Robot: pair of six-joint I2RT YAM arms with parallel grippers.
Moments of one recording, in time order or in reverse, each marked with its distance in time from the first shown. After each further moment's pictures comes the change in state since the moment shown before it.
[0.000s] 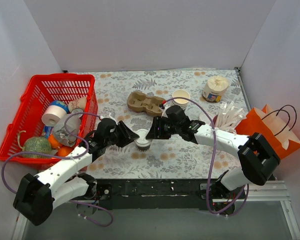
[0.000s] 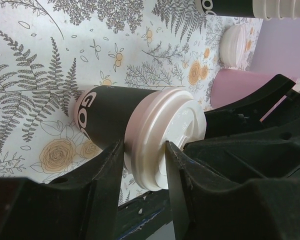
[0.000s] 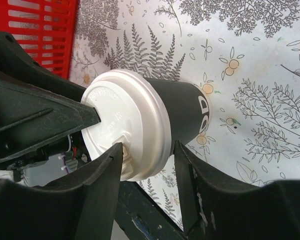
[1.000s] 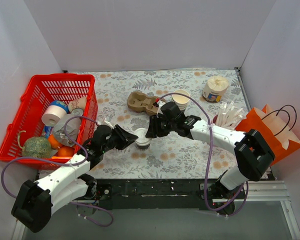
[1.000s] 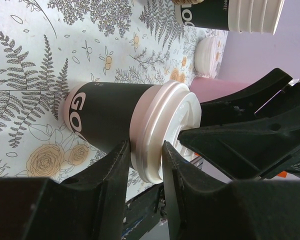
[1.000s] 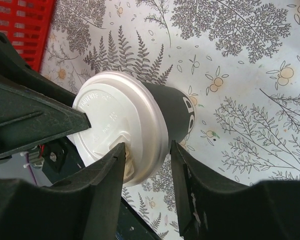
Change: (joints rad) left arm 0.025 -0.074 -0.173 0.195 0.030 -0.117; right arm 0.011 0.062 0.113 -0.116 0.061 -0.185
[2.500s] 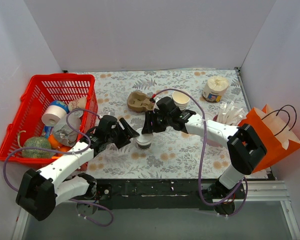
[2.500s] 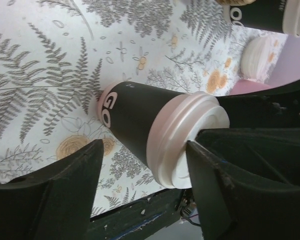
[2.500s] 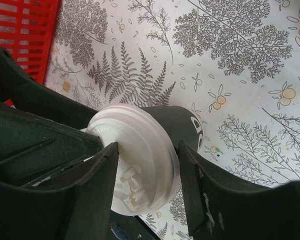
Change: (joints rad) left arm 0.000 0.135 0.238 -0.317 -0.060 0.108; right arm -0.008 0.099 0.136 -0.064 -0.019 0.011
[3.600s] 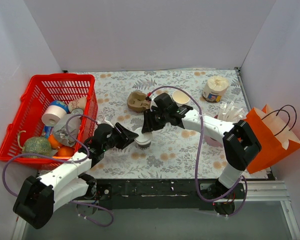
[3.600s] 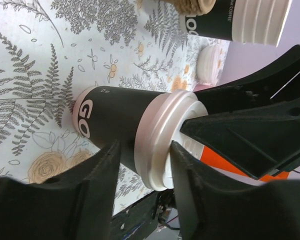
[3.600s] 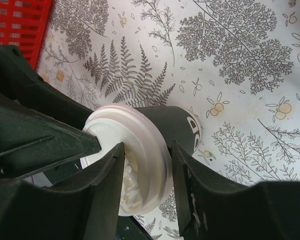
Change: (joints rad) left arm 0.016 -0.087 -0.232 0.368 0.063 -0.129; right arm -0.013 0.068 0.092 -0.076 -0.050 -0.105
